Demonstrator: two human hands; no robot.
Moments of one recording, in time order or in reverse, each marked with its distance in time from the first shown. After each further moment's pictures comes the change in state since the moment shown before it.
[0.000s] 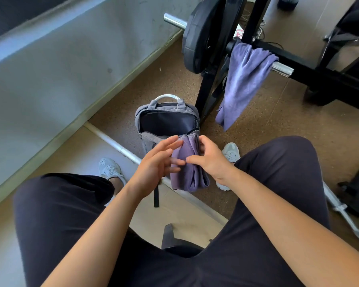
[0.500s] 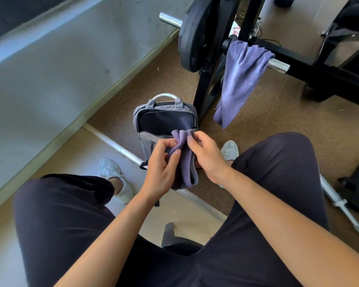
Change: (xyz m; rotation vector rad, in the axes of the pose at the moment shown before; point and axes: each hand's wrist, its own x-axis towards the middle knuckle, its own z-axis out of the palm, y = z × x) left_hand -0.009 -0.014 0.032 0.533 0.212 0.426; right_hand -0.006 -0.012 0.011 0.146 0.098 -0.047
